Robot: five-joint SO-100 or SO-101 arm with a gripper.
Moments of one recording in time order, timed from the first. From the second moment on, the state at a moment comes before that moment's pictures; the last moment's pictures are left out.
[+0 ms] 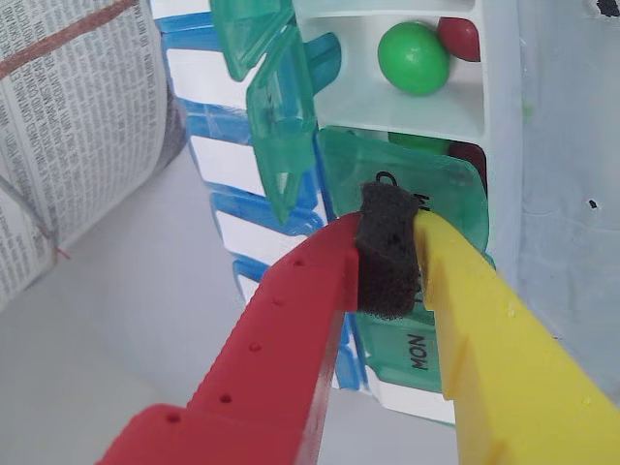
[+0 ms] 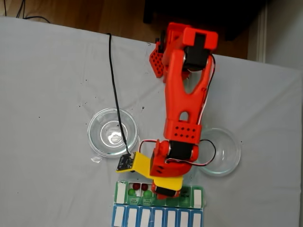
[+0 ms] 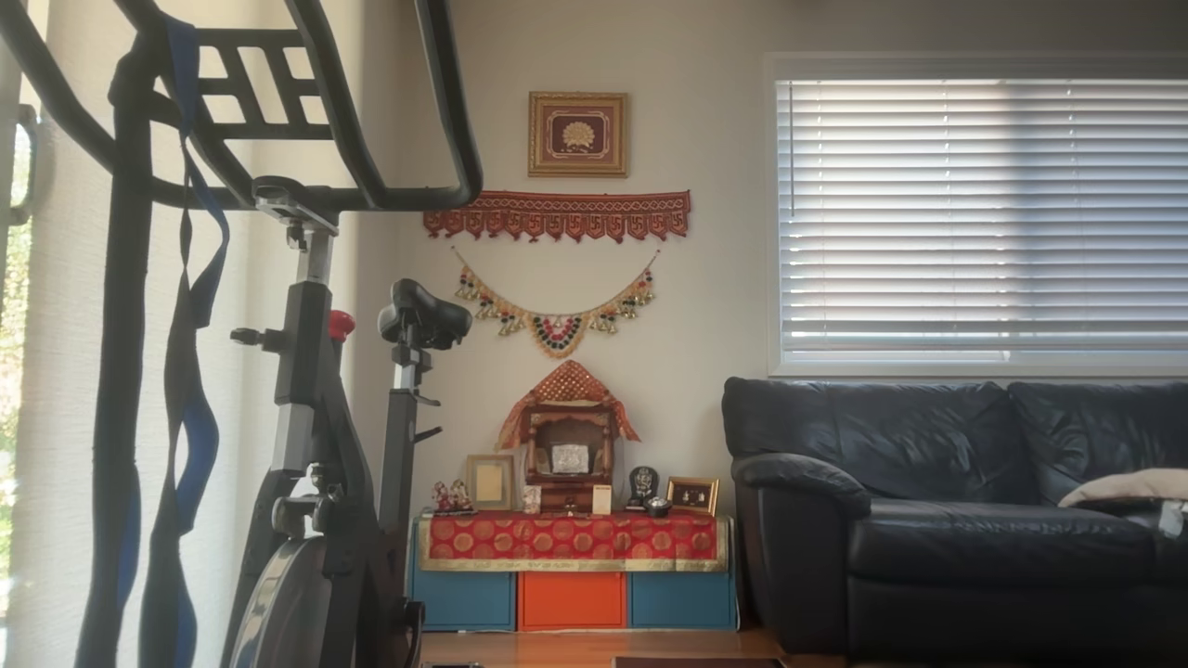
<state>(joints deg) -1.7 98.0 99.1 43.3 9.3</state>
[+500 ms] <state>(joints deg) -1.7 89.3 89.7 50.1 12.0</state>
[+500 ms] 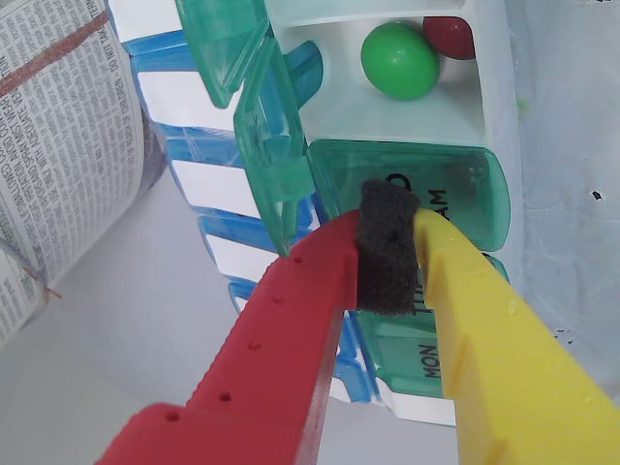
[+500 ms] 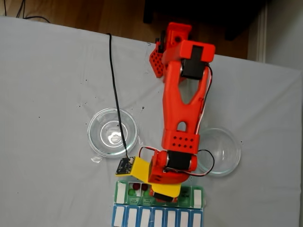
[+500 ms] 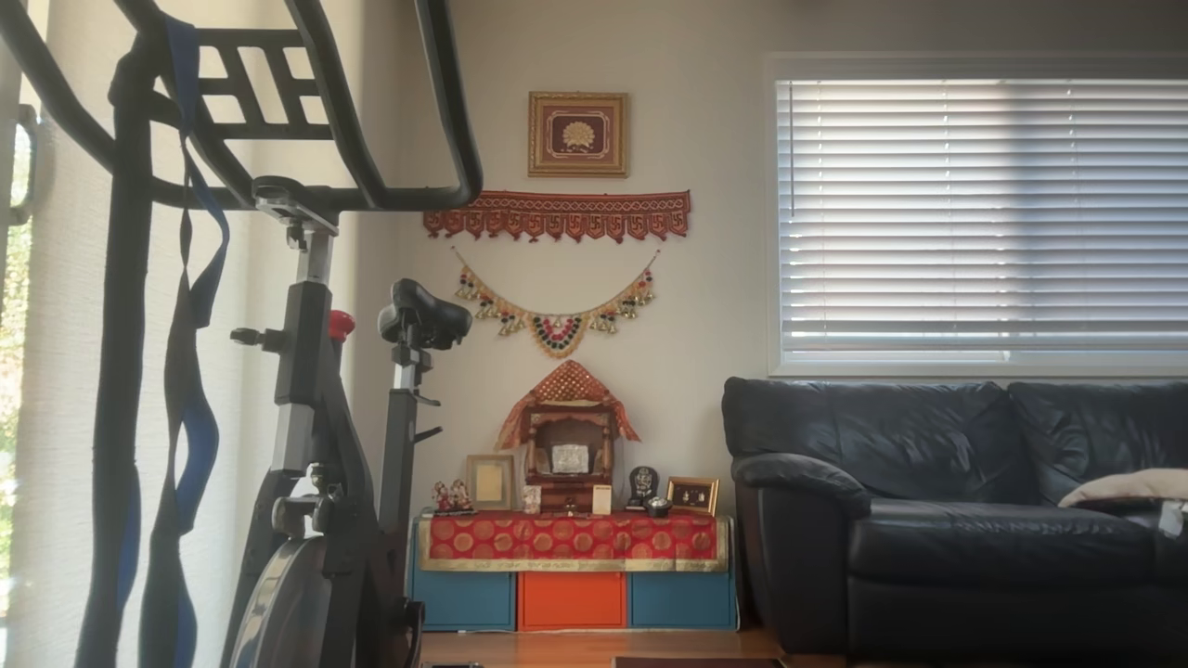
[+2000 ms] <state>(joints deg) 3.2 95.4 98.6 39.3 12.6</state>
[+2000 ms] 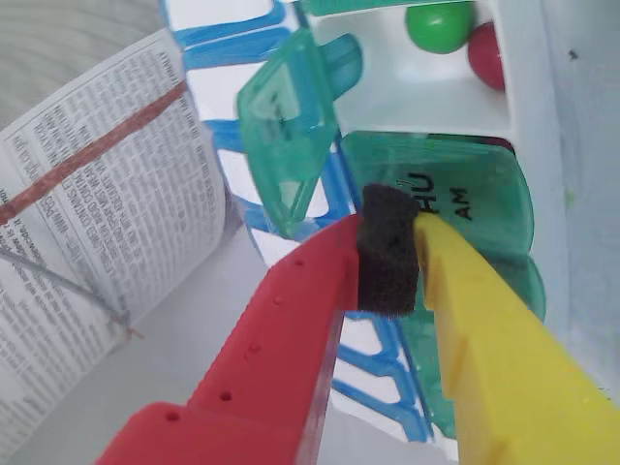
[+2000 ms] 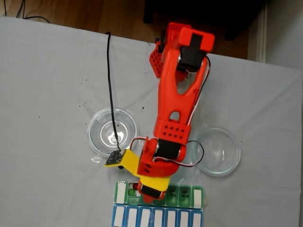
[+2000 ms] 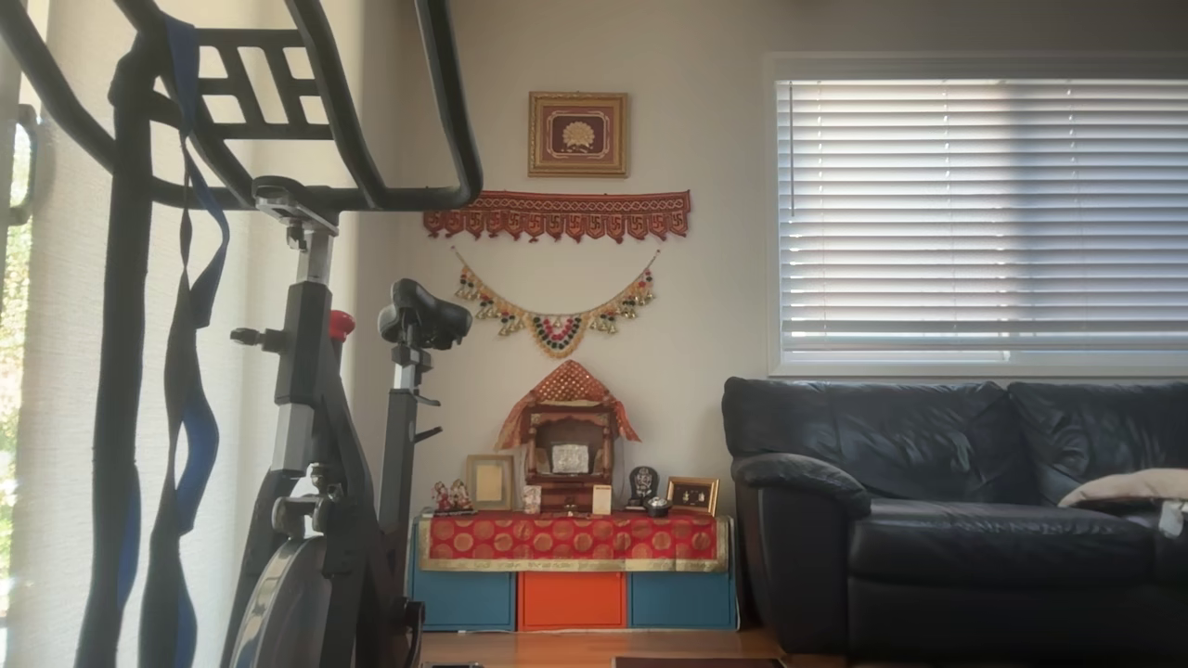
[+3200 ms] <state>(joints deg) 1.9 92.6 94.2 48.5 8.6</state>
